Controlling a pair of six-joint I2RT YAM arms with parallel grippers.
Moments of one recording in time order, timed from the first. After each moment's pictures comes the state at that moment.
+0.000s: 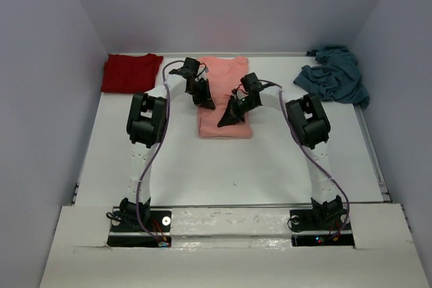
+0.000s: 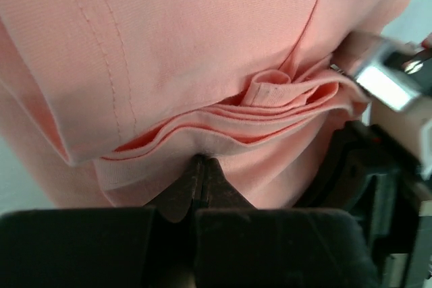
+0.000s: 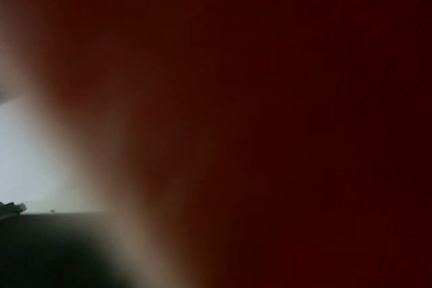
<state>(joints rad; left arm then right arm) -0.33 2.33 1.84 -0.60 0.47 -0.47 0.41 2.34 1.73 -0.51 -0.91 0.78</state>
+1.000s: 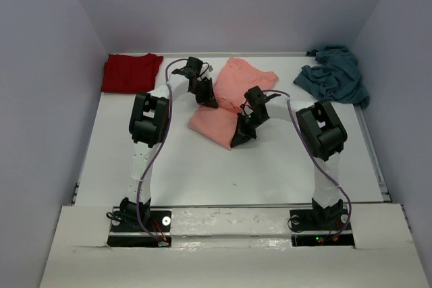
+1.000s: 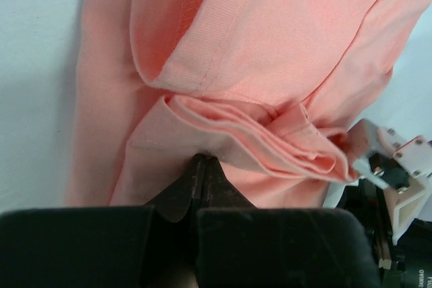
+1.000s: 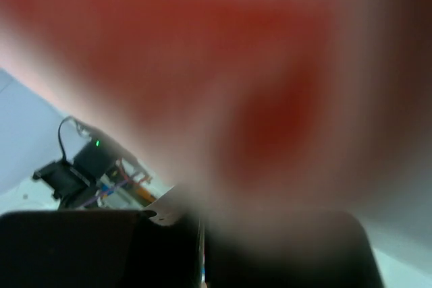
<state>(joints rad) -0.34 2.36 1.89 -0.60 0.48 -0.43 0.48 2.07 1.34 -0.59 -0.67 0.67</state>
